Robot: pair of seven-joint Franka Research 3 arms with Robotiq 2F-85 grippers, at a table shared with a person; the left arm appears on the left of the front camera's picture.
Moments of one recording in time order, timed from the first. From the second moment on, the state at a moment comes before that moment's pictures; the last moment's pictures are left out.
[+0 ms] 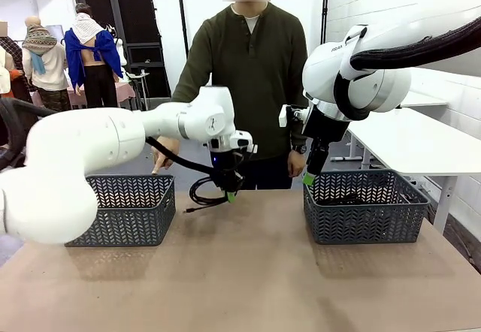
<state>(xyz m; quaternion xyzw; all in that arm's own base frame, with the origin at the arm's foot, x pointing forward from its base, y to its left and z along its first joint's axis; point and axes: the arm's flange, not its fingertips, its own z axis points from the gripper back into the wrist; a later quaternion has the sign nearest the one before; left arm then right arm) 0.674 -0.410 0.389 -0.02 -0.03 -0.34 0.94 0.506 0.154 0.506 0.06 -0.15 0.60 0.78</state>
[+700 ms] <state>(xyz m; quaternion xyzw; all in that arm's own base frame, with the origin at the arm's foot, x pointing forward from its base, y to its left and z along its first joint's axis) 0.628 -0.400 0.520 -0.01 -0.03 -0.50 0.87 0.506 0.154 0.506 0.06 -0.15 0.60 0.78</state>
